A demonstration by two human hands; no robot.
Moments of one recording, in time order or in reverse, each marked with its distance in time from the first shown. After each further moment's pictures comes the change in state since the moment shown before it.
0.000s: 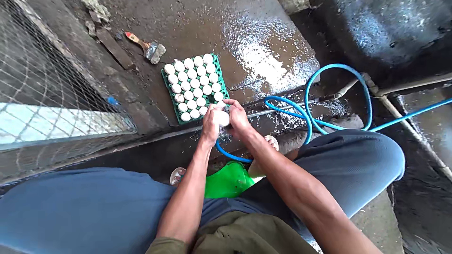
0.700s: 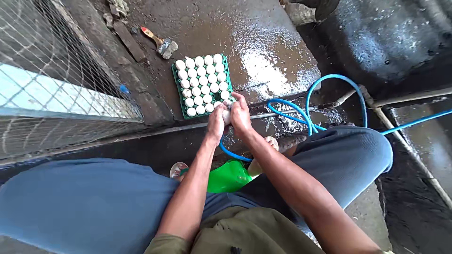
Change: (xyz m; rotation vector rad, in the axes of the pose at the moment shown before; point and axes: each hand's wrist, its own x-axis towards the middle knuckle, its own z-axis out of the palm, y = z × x) left_hand -0.023 0.014 -0.004 -0.081 0.025 -0.157; right_hand -0.020 -0.002 0.018 -0.141 0.054 -0.192
